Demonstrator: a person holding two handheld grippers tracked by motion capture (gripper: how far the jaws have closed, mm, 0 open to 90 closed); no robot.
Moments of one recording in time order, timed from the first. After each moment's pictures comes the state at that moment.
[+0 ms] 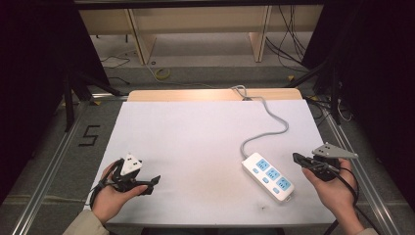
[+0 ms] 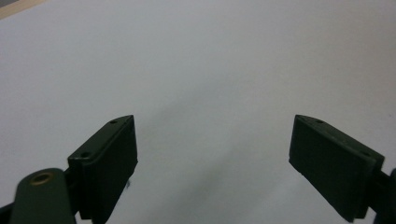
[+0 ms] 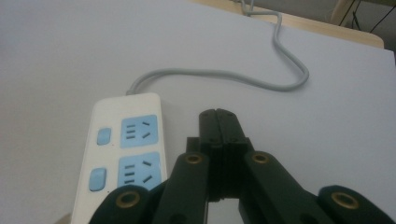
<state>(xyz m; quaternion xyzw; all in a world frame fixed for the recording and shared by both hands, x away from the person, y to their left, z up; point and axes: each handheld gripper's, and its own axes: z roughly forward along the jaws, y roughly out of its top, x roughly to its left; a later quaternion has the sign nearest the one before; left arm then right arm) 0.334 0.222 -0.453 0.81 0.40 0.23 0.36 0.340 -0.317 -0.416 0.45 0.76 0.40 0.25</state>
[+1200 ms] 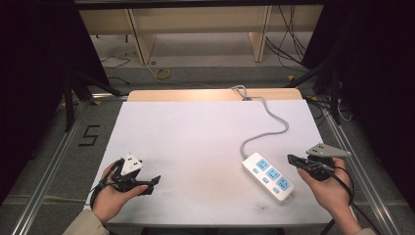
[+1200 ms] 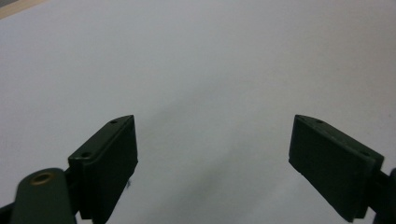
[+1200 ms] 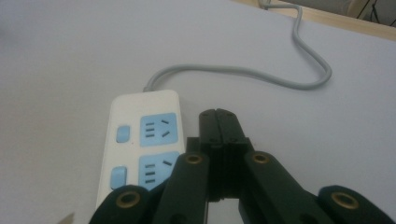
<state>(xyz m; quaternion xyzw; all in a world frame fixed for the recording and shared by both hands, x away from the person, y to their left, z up) 0.334 0.221 -0.453 0.81 0.40 0.23 0.36 0.341 -0.305 -0.415 0.45 0.77 0.39 0.23</state>
